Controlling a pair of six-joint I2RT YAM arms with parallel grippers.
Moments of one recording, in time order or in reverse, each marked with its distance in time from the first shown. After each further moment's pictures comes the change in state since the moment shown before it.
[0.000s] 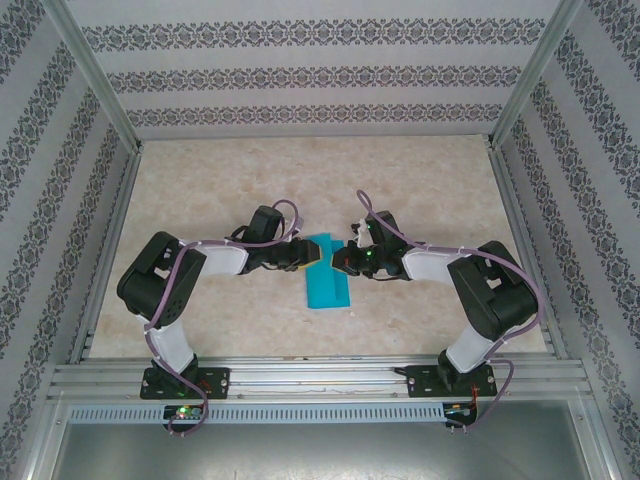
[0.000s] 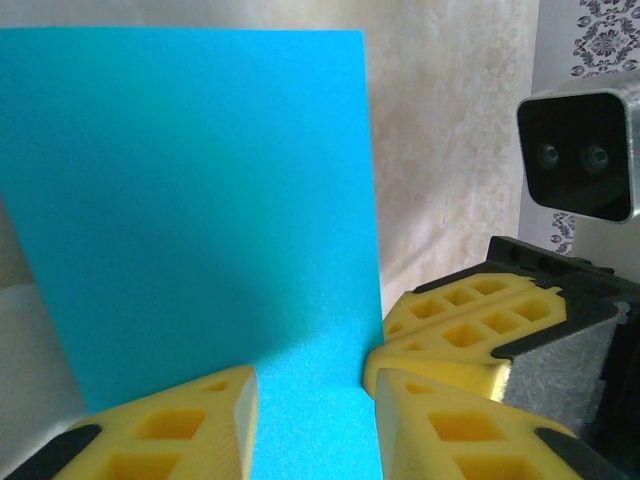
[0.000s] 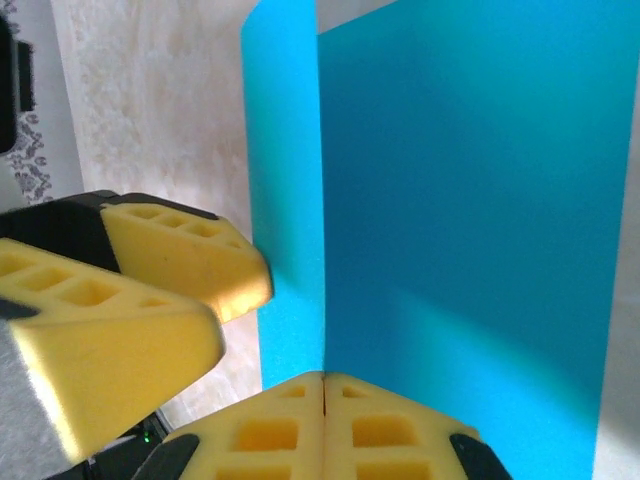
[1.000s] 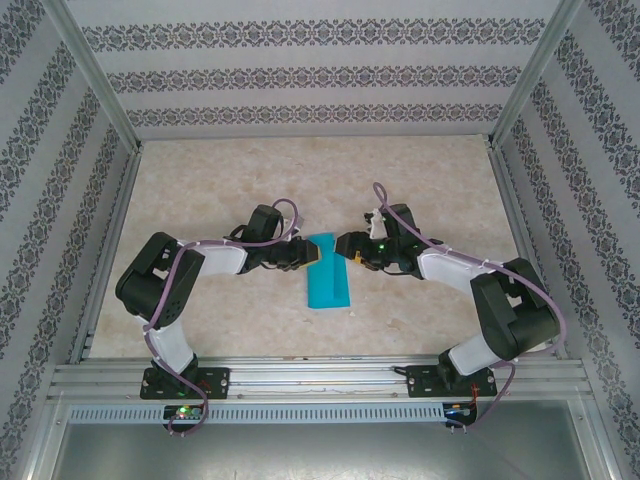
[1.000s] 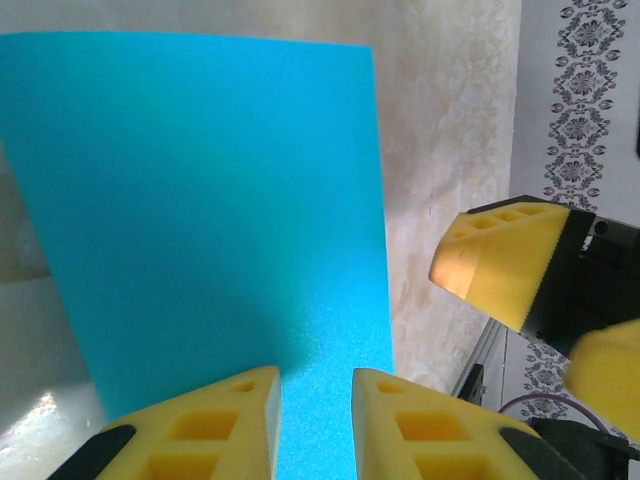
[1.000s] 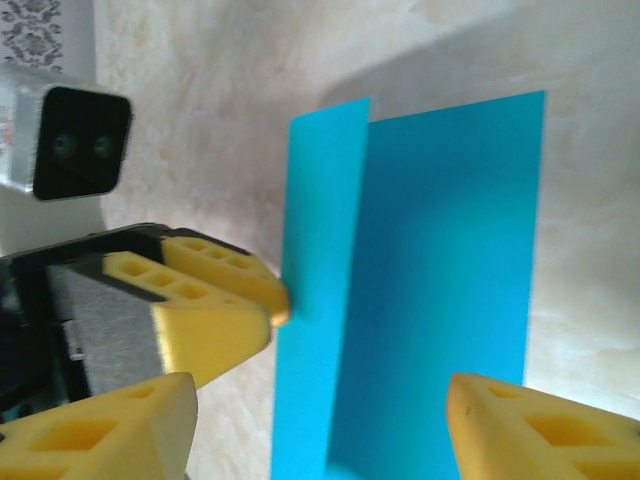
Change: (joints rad) left arm 0.006 0.003 0.000 0.001 0.031 0.014; right arm -0.064 -0.139 -0.008 -0.067 0.024 -0.089
